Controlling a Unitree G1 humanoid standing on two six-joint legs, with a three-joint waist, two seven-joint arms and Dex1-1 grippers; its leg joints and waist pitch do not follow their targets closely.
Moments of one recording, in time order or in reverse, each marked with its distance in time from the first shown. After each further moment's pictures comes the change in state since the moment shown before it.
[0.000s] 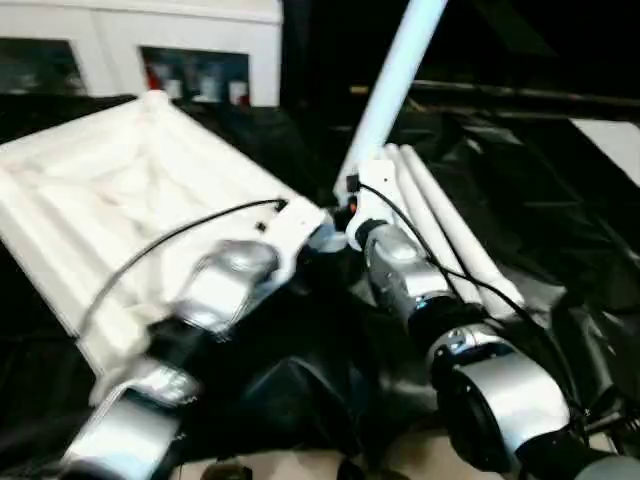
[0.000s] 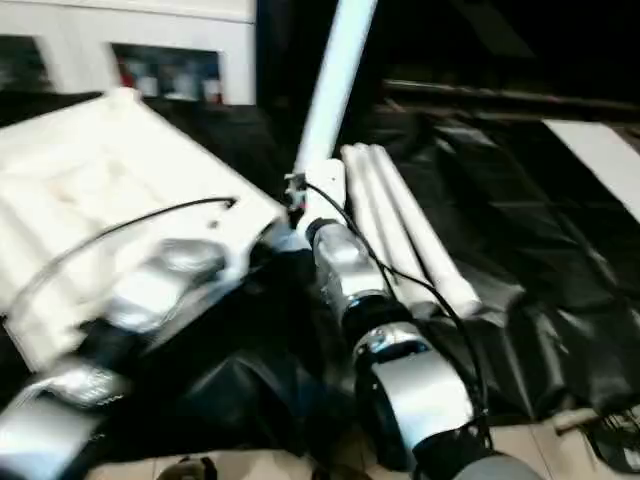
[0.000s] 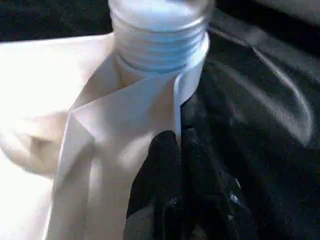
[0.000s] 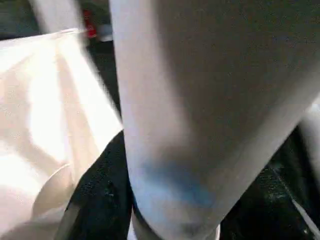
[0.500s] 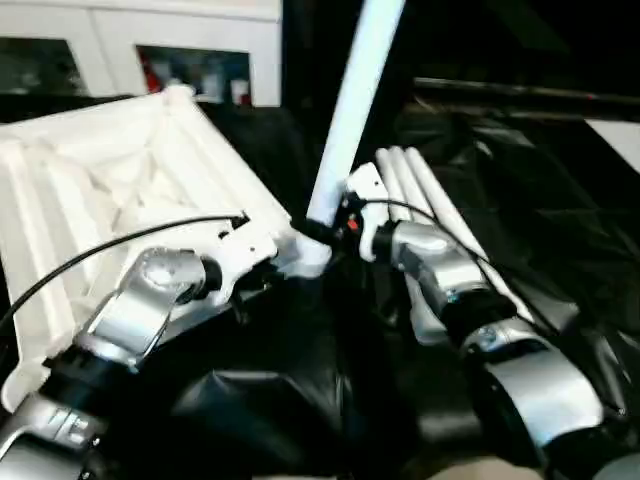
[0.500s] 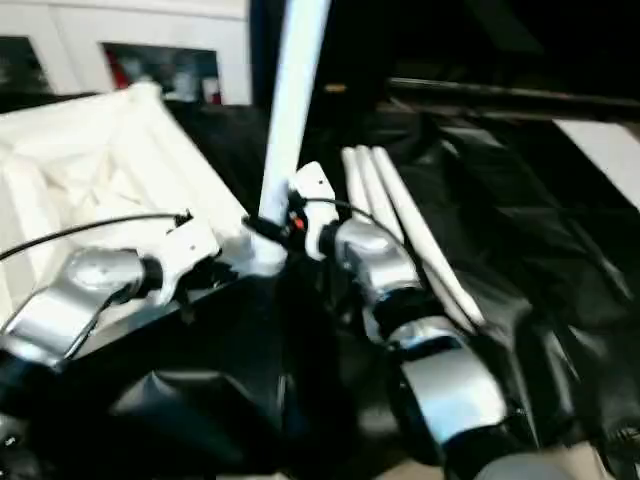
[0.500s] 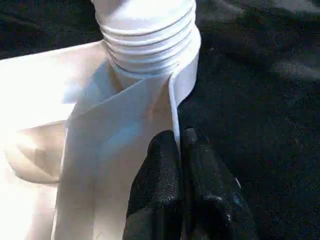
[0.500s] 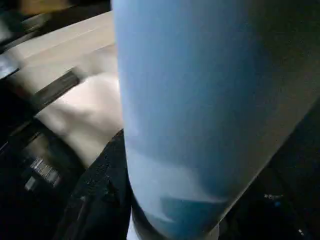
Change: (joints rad) left arm 0.179 0.310 -0.009 -0.226 -0.084 -0.220 -0.338; right arm 0.031 -0.167 0.162 -0.124 -0.017 0.028 0.719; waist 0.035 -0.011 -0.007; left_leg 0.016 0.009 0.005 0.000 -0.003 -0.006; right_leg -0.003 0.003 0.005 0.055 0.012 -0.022
